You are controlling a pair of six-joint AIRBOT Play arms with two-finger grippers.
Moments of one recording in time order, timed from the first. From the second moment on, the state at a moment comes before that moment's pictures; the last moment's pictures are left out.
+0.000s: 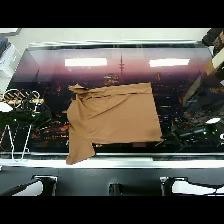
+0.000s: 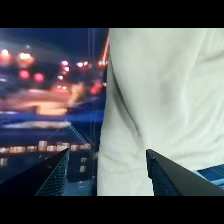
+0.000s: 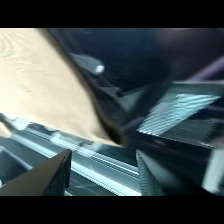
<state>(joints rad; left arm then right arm) 0.27 -1.26 0.91 0.97 -1.22 -1.34 -0.54 -1.51 0.79 -0.94 1.42 1.19</state>
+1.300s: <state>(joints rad) 0.19 -1.40 0.71 0.74 -1.10 -1.08 -0.39 -1.27 0.75 -0.76 1.32 1.13</state>
